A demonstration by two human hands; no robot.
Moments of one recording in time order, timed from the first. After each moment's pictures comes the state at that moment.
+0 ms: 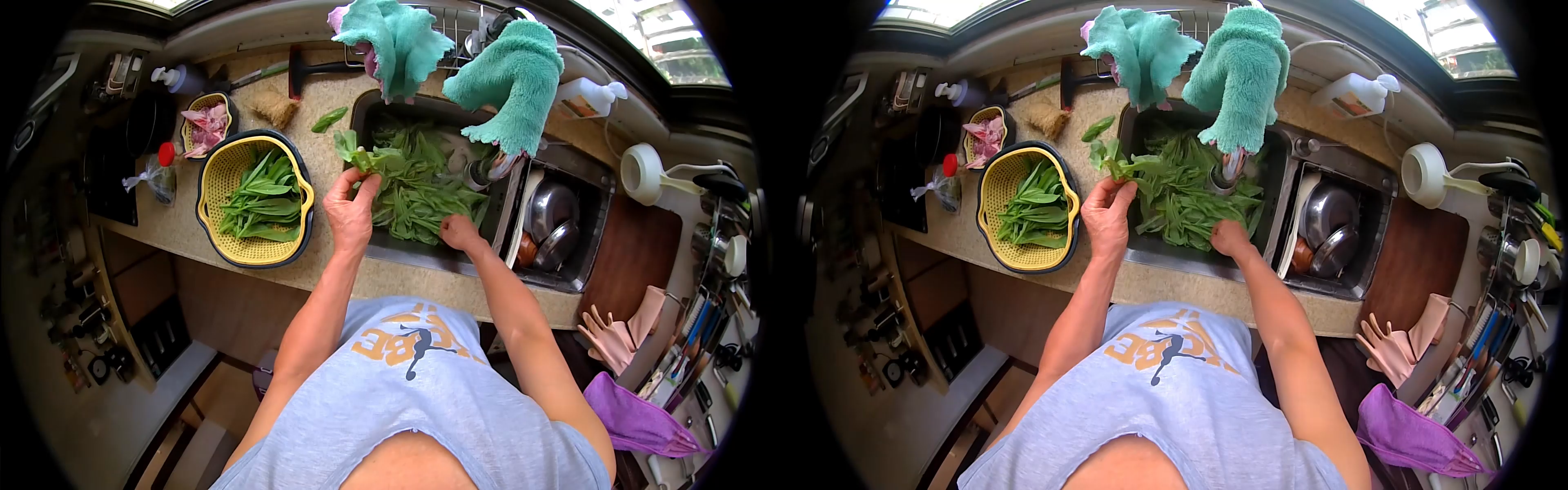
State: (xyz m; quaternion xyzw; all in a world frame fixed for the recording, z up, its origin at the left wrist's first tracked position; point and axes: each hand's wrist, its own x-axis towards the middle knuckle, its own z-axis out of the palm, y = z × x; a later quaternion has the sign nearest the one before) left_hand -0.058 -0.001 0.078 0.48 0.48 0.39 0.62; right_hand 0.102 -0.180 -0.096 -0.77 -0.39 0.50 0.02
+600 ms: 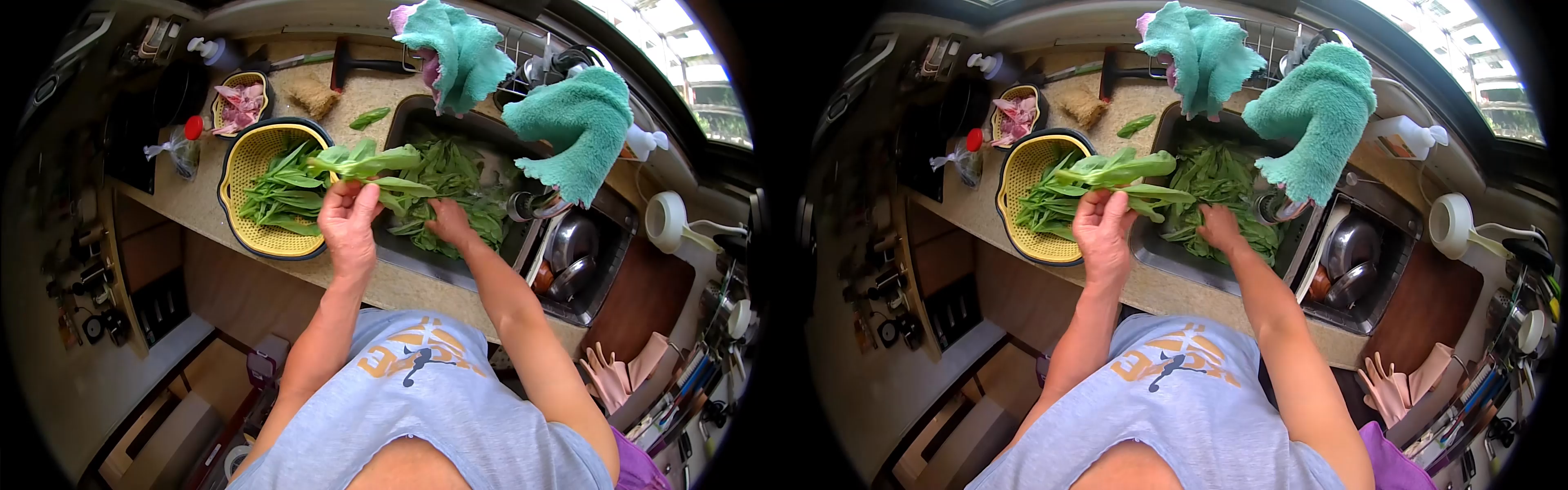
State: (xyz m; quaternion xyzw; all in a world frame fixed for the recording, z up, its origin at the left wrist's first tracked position) left_hand -0.086 0.006 0.119 0.35 0.50 0.47 0.64; right_hand 0.059 -0.095 -0.109 -0.73 -0.54 0.36 0.23
